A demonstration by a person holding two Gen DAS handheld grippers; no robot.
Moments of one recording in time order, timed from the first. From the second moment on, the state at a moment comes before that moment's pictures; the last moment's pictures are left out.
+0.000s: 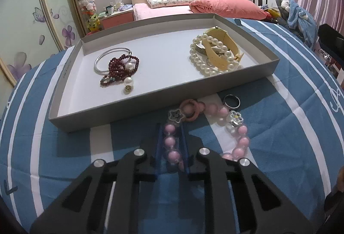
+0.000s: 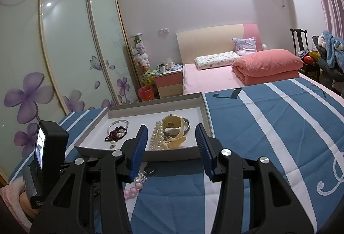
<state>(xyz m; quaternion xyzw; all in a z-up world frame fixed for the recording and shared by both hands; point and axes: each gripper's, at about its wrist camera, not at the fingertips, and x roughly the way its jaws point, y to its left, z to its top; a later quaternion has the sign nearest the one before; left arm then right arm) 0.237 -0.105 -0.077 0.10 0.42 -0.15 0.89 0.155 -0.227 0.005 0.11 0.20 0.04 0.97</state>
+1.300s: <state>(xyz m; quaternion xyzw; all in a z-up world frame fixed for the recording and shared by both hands) 0.232 0.015 -0.071 0.05 0.43 -0.03 0.90 0.232 -0.156 -0.056 0.00 0.43 0.09 0.90</state>
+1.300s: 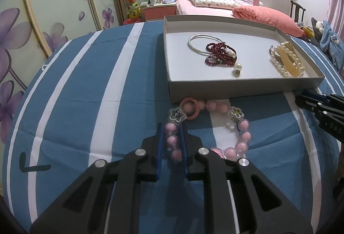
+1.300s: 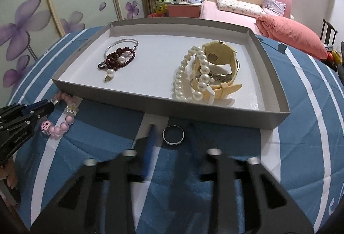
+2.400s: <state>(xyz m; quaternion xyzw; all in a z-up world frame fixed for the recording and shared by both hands) 0.208 0.017 -0.011 0.02 0.33 -0.05 0.94 0.167 -0.188 0.010 0.04 0.24 0.07 0.97</state>
